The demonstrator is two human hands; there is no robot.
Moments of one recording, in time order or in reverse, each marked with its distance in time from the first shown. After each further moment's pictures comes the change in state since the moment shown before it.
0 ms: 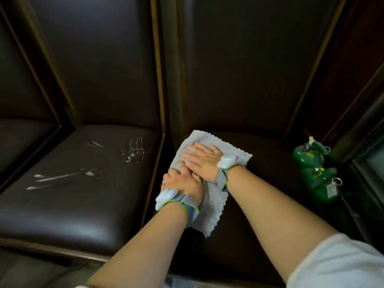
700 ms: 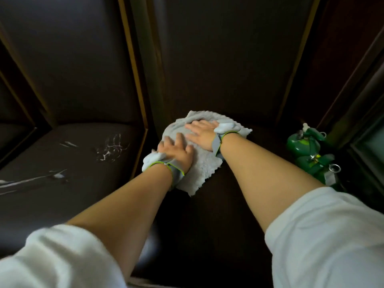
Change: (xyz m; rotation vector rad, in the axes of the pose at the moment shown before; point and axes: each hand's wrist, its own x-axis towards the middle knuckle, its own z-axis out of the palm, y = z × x) left_hand 0.072 0.033 0.008 0.076 0.012 0.172; right_hand 0.036 0.071 -0.018 -0.065 0.054 0.121
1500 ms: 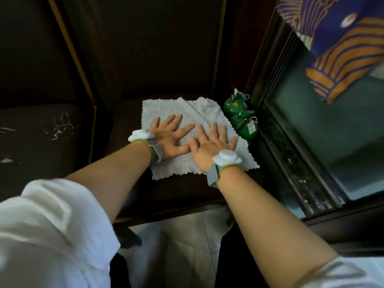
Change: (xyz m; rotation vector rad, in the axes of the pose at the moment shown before) left_hand -0.083 0.046 -0.003 0.277 -0.125 0.824; right_hand -0.242 -0.037 0.033 0.169 0.060 0.696
